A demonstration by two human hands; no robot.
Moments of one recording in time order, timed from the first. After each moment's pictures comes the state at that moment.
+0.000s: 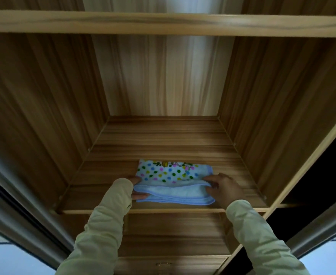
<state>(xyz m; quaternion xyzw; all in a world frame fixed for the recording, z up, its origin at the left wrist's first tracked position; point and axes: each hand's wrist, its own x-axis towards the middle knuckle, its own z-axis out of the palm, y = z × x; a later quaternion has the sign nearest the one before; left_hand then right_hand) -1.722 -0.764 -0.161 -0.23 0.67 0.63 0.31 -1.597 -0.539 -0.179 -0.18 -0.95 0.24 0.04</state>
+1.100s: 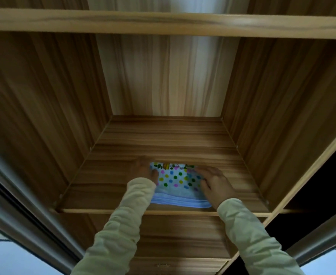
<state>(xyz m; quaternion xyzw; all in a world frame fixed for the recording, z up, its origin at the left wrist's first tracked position) -1.721 -0.735 -0.173 0.09 0.96 0.26 0.01 -1.611 -0.557 -0.168 -0.09 -0.96 0.24 0.11</state>
